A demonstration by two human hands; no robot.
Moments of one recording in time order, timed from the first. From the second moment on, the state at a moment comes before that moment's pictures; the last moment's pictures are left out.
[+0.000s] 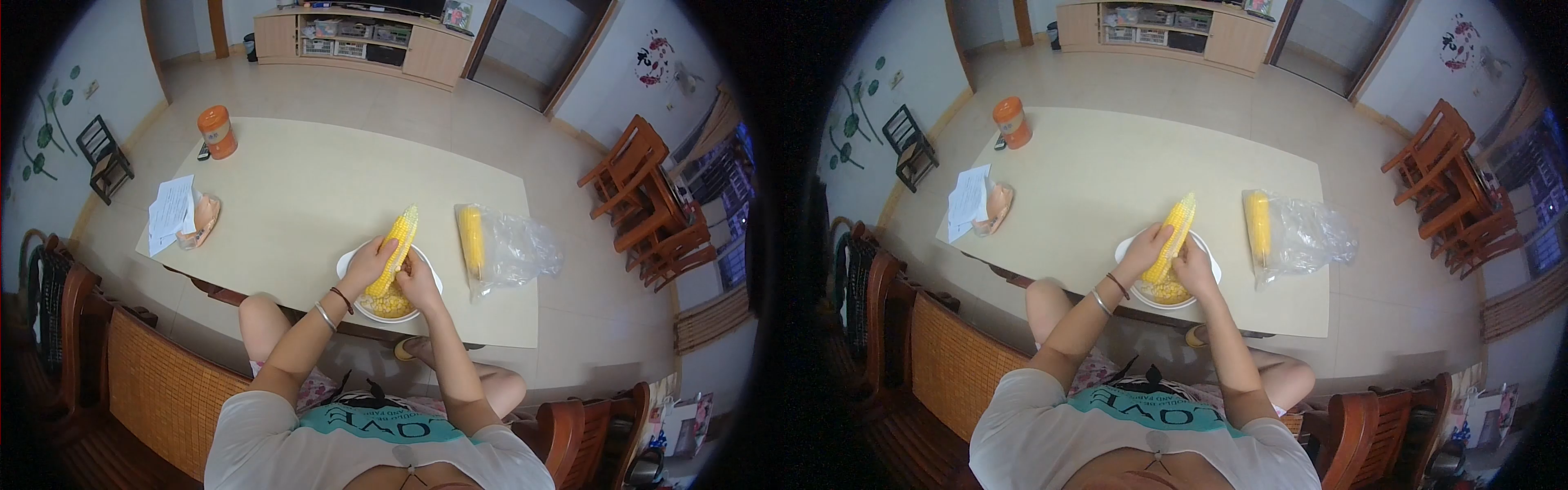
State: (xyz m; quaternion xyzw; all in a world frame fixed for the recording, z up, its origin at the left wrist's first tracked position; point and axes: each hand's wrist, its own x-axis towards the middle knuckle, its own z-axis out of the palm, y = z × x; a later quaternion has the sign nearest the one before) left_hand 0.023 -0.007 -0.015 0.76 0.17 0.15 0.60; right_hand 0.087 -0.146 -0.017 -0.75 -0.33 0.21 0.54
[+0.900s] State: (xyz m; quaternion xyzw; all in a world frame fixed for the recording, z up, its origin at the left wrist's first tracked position) left_hand 0.029 -0.005 -0.031 0.71 0.17 0.17 0.66; right_hand 0.078 -0.145 0.004 -0.72 -0.30 0.27 0.57
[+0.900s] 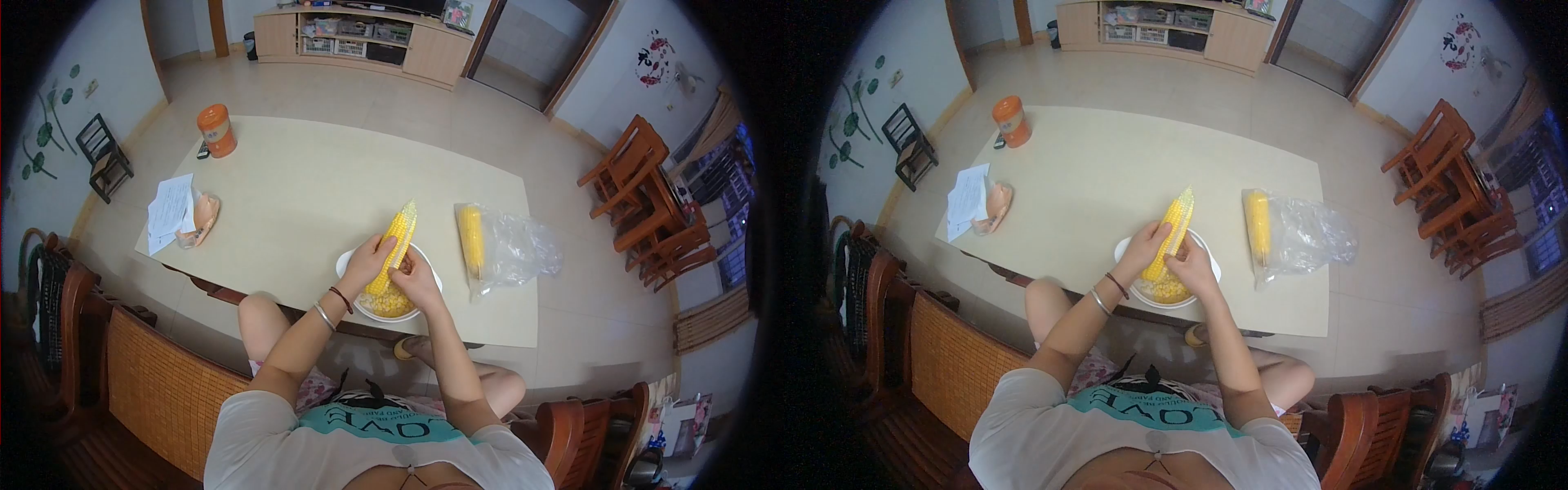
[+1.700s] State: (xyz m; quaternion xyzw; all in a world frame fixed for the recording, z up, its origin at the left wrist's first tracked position) left_hand 0.024 -0.007 -0.018 0.73 0.17 0.17 0.64; right_hand 0.079 -0.146 -0.001 -0.72 -0.32 0.24 0.56
